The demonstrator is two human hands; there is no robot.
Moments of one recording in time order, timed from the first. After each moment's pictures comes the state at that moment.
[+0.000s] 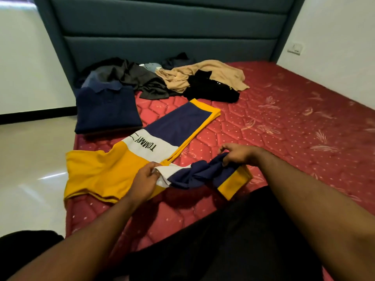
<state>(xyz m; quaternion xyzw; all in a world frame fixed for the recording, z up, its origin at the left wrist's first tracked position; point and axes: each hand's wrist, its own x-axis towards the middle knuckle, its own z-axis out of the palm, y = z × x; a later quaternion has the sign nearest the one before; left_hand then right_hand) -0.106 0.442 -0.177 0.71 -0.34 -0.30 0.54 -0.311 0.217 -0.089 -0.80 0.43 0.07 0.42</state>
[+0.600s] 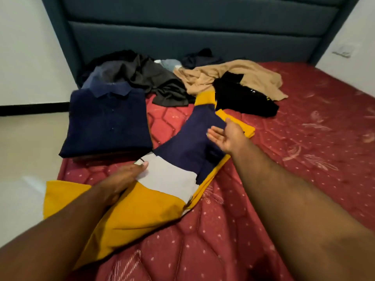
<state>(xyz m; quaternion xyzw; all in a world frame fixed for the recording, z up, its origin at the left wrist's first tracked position) 0.067 0.350 -0.169 0.70 -0.12 -0.47 0.52 -0.075 0.096 -0.103 -0.35 0.47 -0.31 0.75</state>
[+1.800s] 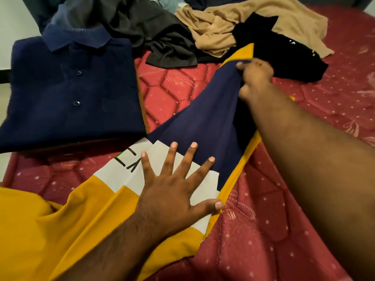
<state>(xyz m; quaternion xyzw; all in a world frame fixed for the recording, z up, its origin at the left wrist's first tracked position) 0.006 0.284 -0.226 0.80 -0.59 -0.07 0.06 0.018 -0.039 -0.171 -0.41 0.48 -0.46 0.63</state>
